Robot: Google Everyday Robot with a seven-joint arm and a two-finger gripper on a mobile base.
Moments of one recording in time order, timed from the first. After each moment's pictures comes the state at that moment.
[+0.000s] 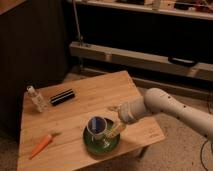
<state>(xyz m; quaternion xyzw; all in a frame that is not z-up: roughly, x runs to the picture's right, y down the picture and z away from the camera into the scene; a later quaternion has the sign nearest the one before) 0.020 0.149 0.684 -0.30 -0.36 0.16 0.87</state>
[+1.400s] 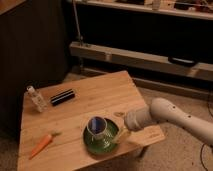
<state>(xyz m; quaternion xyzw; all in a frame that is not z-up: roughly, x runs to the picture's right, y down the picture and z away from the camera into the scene) 0.072 0.211 0.725 -0.28 -0.32 0.21 0.88</state>
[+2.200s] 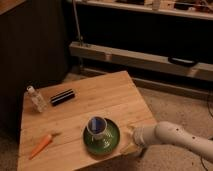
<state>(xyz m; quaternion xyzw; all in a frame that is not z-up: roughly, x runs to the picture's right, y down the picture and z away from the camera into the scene) 0.105 0.270 0.762 -0.26 -0.26 0.30 0.88</state>
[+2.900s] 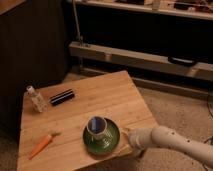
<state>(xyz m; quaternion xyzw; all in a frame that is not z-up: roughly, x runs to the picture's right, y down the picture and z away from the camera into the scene) 0.072 0.266 0.769 -0.26 -0.28 0.30 0.87</state>
